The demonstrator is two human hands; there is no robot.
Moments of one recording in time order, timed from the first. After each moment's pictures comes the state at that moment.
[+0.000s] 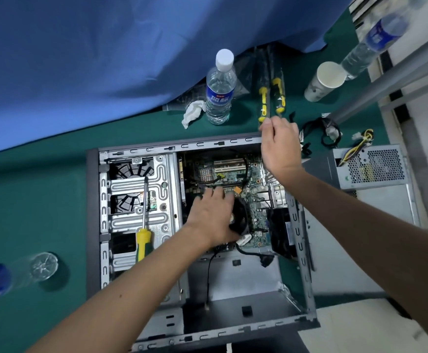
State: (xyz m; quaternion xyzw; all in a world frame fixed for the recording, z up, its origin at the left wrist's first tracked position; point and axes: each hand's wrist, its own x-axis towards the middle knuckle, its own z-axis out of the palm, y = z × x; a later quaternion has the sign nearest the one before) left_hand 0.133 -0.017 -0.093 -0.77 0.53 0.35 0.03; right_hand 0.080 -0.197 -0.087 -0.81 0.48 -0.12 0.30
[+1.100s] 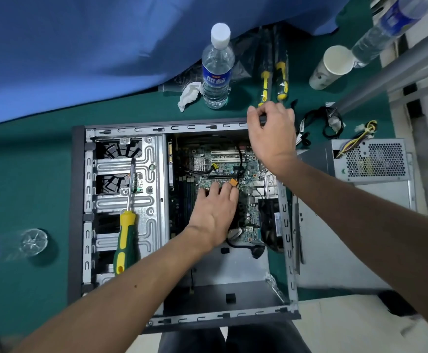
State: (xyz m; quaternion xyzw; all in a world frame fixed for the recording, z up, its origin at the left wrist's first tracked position) left_hand 0.089 -0.016 -0.117 -0.77 0.58 0.24 0.11; right_hand 0.079 -0.196 -0.086 -0.83 0.47 -0.11 0.30
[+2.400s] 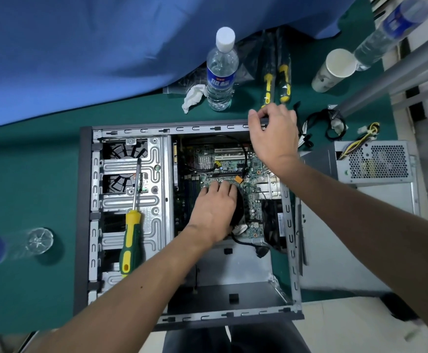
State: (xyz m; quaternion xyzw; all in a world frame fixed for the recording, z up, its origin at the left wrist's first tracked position) left_hand 0.096 -0.015 -0.115 -0.78 0.57 0.24 0.06; right_hand 0.078 -0.195 -0.086 -0.83 0.46 -0.10 0.28
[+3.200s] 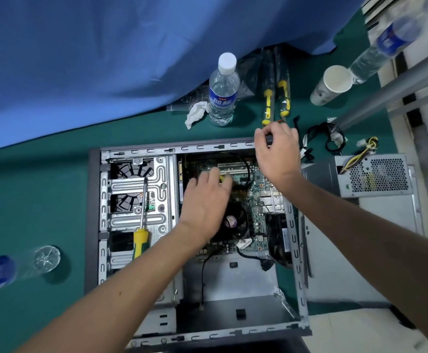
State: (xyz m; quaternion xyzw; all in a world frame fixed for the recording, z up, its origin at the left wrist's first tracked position) left_hand 0.138 -0.023 -0.087 -0.83 0.53 0.16 0.06; right_hand 0.077 -0.194 -0.092 -0.82 0.46 -0.12 0.30
